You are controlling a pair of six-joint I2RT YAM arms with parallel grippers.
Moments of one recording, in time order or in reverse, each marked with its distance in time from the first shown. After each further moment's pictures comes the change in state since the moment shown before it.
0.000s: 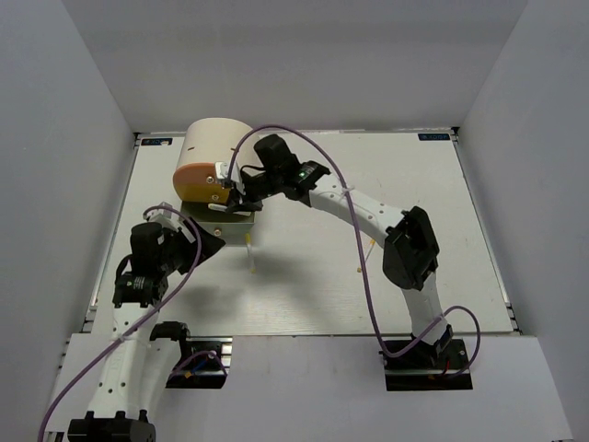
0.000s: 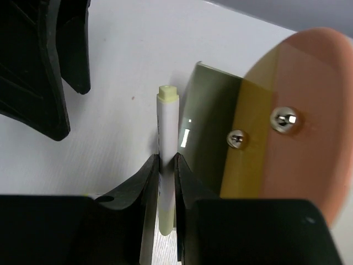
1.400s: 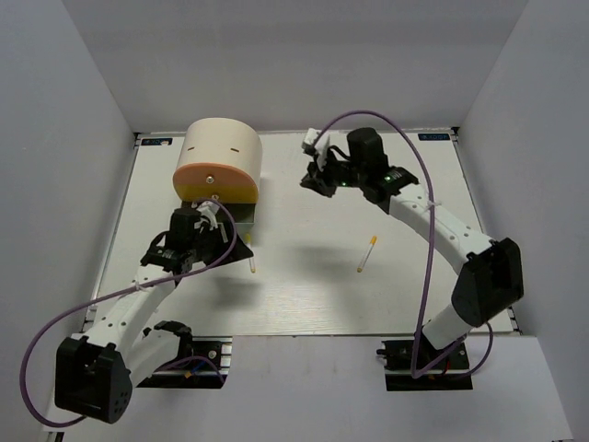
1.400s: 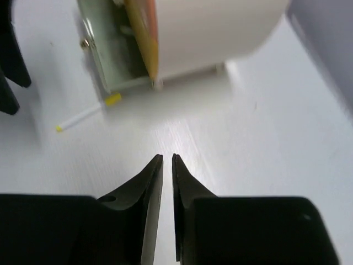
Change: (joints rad) left arm -0.230 0.332 0.003 0.144 0.083 0.116; right arm -0.272 -0.457 -0.500 0.145 0.151 0.220
